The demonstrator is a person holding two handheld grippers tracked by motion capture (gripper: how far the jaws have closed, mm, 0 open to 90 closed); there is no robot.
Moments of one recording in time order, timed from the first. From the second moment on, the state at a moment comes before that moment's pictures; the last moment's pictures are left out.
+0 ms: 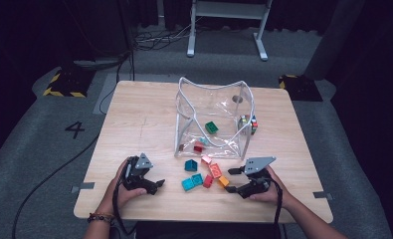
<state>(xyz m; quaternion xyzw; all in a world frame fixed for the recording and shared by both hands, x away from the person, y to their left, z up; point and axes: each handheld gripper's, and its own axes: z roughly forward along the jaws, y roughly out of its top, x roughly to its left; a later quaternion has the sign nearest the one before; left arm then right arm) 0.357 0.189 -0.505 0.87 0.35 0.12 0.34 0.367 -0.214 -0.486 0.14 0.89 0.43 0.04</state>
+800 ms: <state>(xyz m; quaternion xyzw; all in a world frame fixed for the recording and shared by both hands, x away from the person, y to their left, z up) 0.357 0.189 -0.505 0.87 0.35 0.12 0.34 0.369 -0.221 -0.493 0.16 0.89 0.41 0.07</state>
